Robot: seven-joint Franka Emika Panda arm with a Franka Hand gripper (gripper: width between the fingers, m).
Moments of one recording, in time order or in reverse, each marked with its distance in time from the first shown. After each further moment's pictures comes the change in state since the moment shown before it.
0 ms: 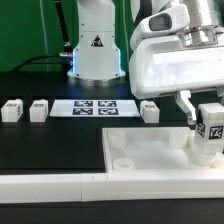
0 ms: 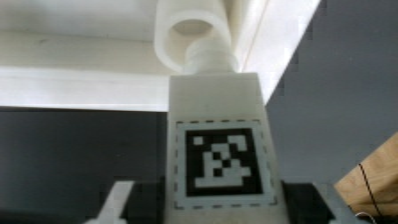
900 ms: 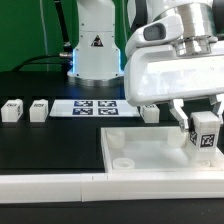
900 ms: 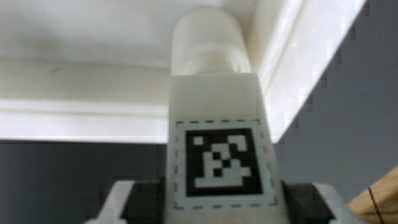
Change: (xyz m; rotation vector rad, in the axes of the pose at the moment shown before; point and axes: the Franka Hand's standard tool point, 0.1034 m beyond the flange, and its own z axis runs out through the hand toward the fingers) arm -0.013 0.007 0.011 -0.006 -0.012 -0.003
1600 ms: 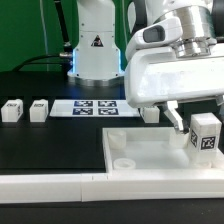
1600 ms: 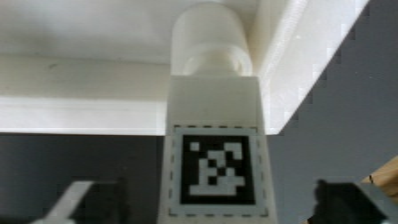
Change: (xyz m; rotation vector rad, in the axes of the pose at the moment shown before) arm 0.001 0.000 0.001 -0.004 0.041 0.004
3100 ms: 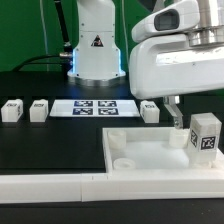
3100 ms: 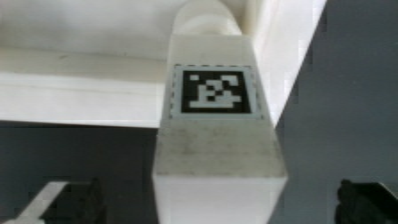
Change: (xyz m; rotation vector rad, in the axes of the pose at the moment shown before) arm 0.019 -0.001 -0.005 0.034 -0.384 0.014
